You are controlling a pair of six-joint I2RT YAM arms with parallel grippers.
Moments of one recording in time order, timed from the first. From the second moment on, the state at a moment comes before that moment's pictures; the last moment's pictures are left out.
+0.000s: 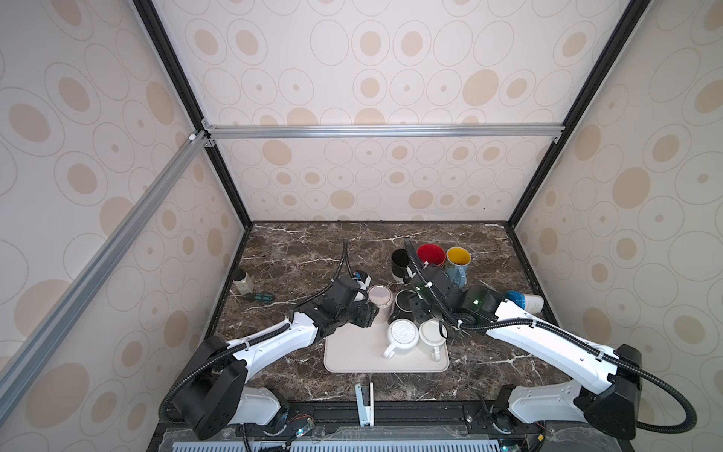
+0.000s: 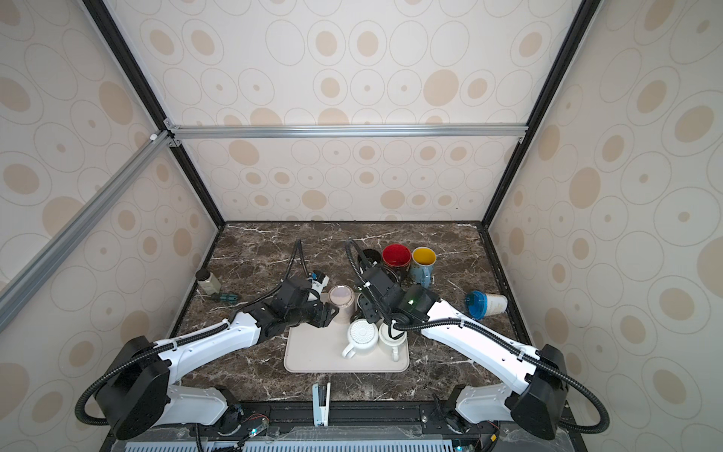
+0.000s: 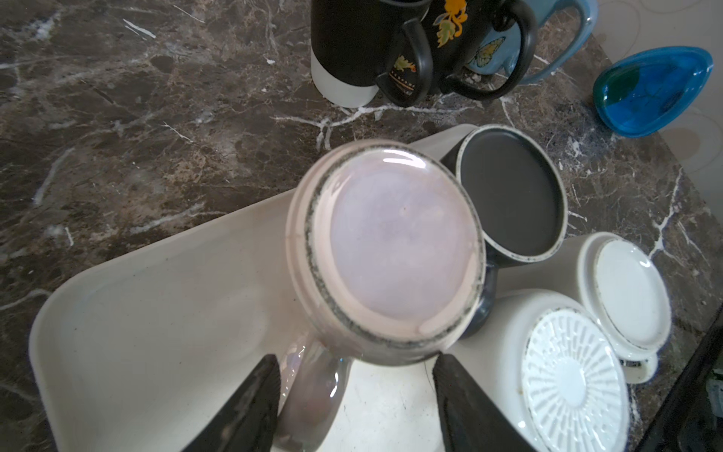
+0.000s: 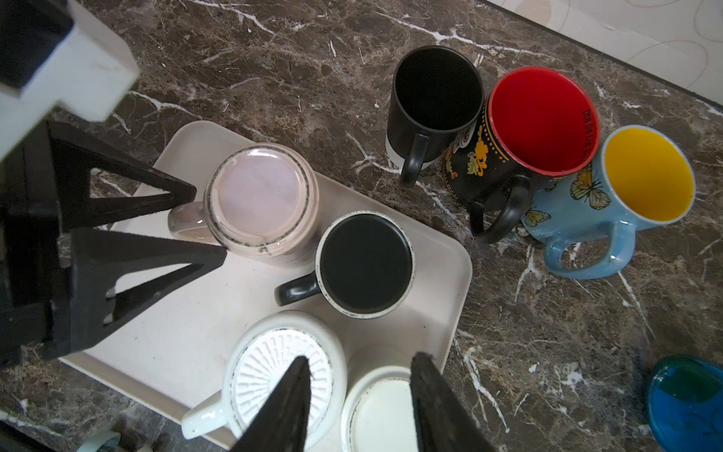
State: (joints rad) left arm -0.69 1.35 0.76 -0.17 0.08 -0.33; right arm 0.89 1.29 1.17 -0.81 0.35 0.34
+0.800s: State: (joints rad) left arm -0.76 1.39 0.82 -0.30 -0.07 -0.33; right arm 0.89 1.27 1.15 -0.76 0.42 0.40
